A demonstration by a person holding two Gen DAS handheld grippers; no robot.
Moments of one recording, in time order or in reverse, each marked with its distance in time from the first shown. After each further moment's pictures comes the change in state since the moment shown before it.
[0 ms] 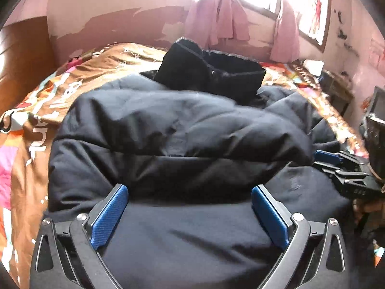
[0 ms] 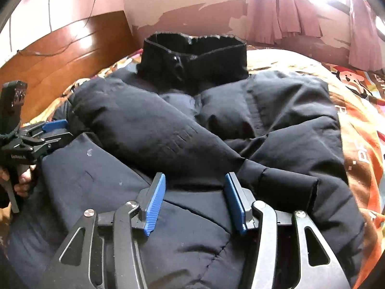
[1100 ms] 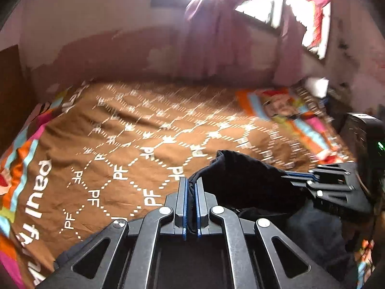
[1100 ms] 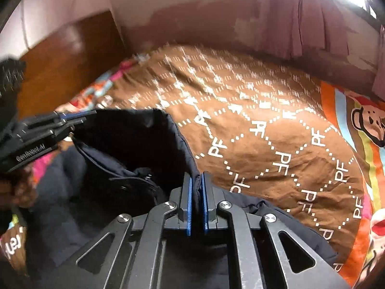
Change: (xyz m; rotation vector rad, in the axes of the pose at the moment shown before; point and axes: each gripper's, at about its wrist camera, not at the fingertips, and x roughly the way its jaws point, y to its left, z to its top) left arm 0.092 0.000 0.221 0.053 -0.089 -0.050; right arm 0.104 -0.025 0.237 -0.021 0.067 0.042
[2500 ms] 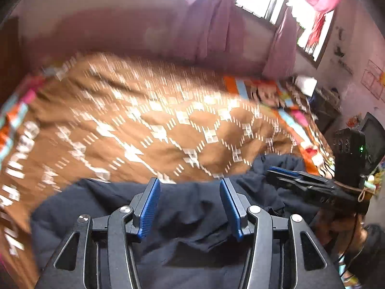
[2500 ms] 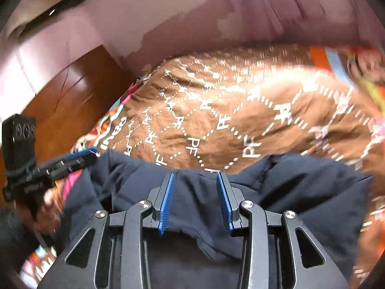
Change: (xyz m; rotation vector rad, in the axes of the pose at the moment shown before) left arm 0.017 0.002 -0.041 -0.099 0.177 -0.112; right arm 0.007 -0.032 -0.066 0.284 -0.057 0.166
